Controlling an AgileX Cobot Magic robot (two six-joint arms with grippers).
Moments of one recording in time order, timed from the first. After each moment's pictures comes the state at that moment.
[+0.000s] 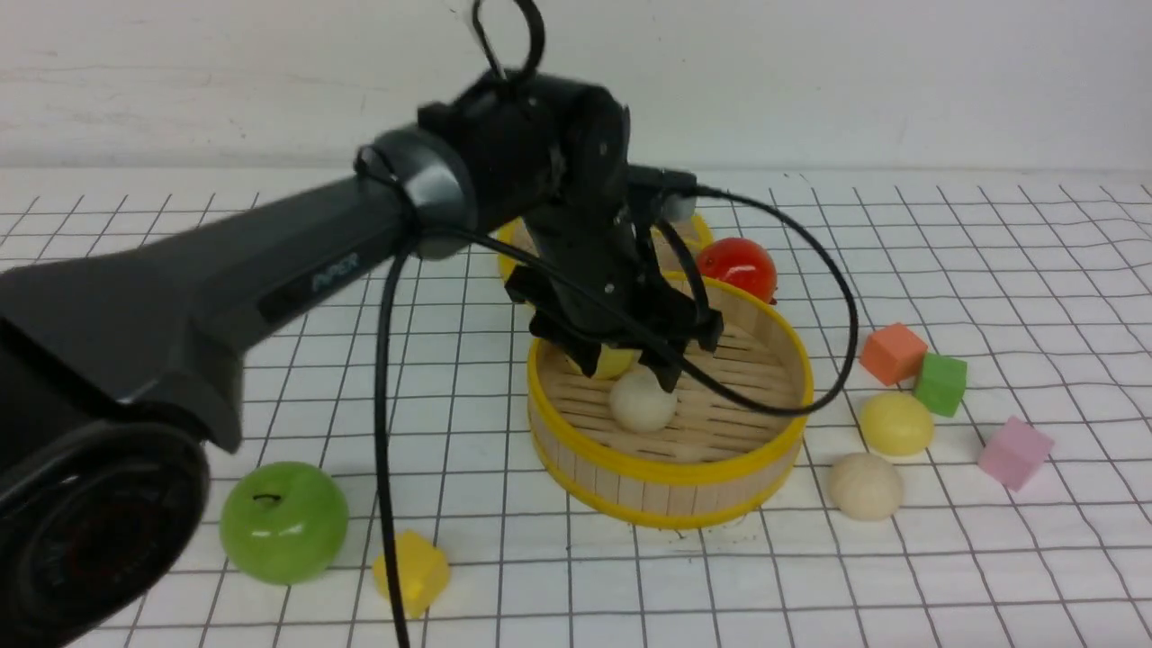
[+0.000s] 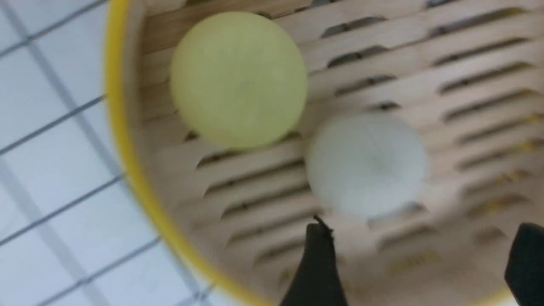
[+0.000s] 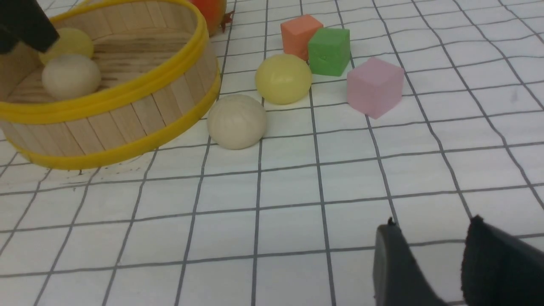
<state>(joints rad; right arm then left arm) 0.06 -0.01 0.02 0.04 0.39 0.11 -0.60 2.12 -2.01 -0.07 1.08 -0.13</state>
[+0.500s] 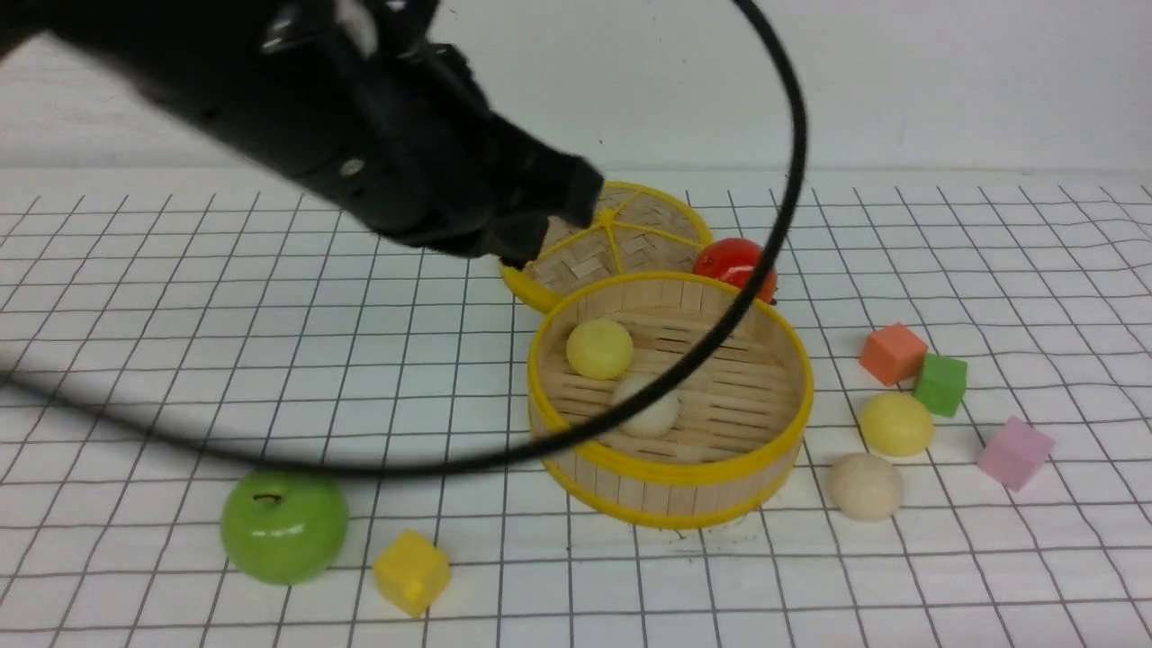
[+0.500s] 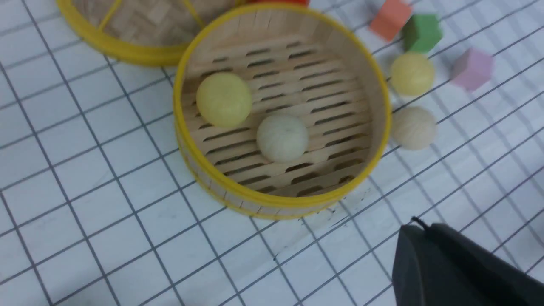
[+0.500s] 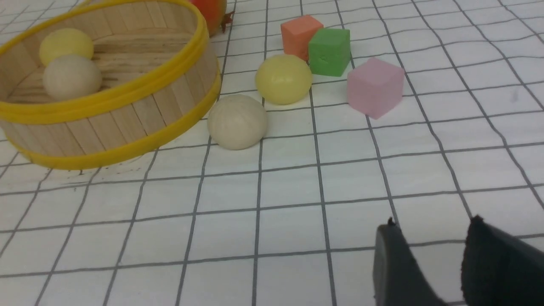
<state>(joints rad) 0.06 -0.01 0.02 0.04 0.39 0.11 -0.61 1.29 -1.33 -0.12 0.76 -0.11</state>
